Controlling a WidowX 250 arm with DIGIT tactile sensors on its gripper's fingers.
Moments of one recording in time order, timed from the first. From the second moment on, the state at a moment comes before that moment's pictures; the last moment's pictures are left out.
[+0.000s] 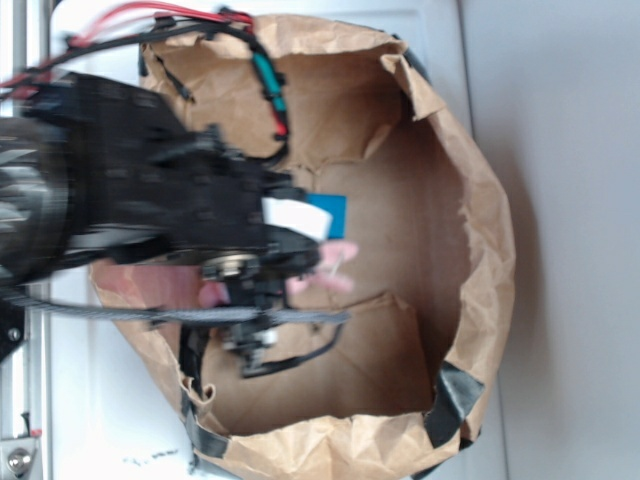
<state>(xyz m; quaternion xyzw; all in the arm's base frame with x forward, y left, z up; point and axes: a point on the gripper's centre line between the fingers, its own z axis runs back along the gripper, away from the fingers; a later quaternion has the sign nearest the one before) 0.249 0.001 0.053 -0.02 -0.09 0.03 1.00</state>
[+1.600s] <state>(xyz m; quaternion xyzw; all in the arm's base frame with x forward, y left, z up) 0.264 -0.011 0.036 0.03 -0.07 0.04 1.00</state>
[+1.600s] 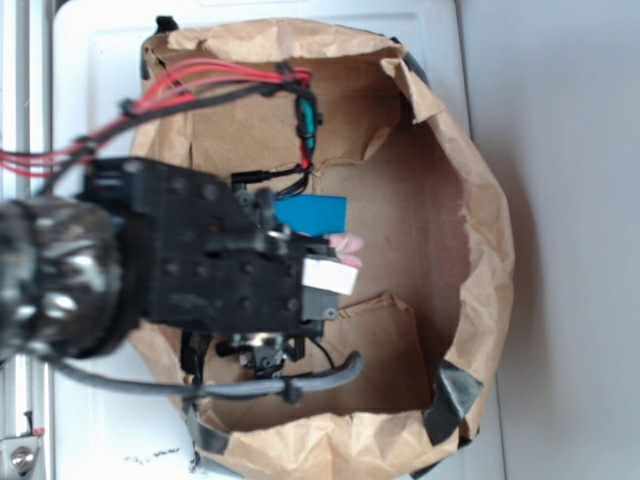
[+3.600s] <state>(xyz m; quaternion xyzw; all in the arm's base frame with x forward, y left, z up) 0.192 -0.029 0.065 0.04 -0.08 0.07 0.99</state>
